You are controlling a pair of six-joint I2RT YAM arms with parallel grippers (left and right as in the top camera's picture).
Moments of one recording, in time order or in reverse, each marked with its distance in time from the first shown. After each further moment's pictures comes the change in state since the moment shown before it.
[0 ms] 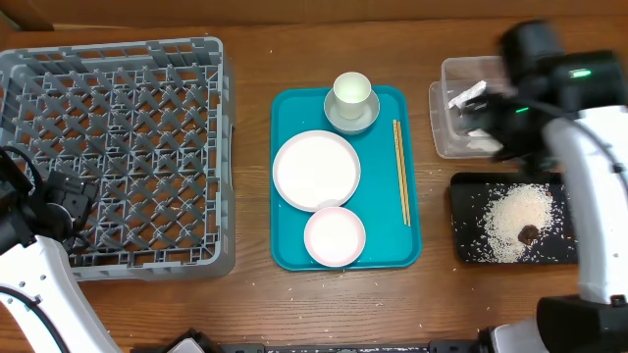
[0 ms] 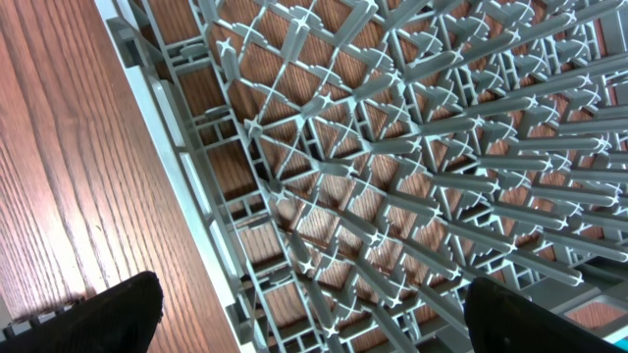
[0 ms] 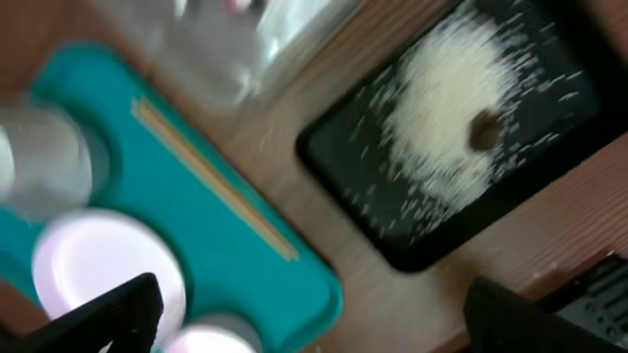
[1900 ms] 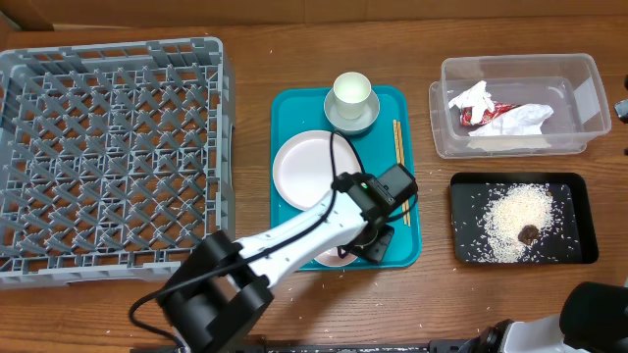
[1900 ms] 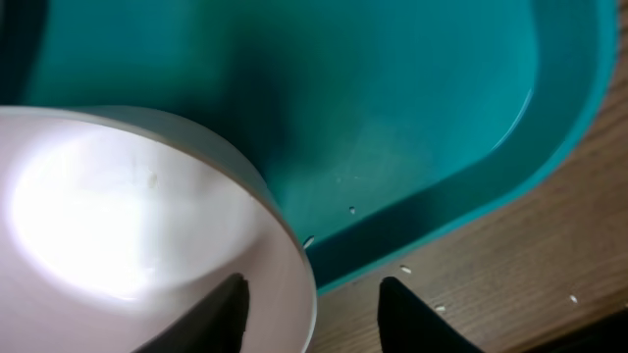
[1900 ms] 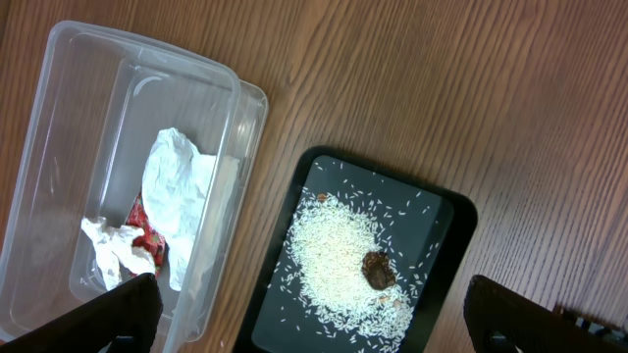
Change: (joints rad) left arm -1.568 0.613 0.009 0.233 0.165 0.203; right arm -0.520 0.000 0.014 0.138 0.051 -0.054
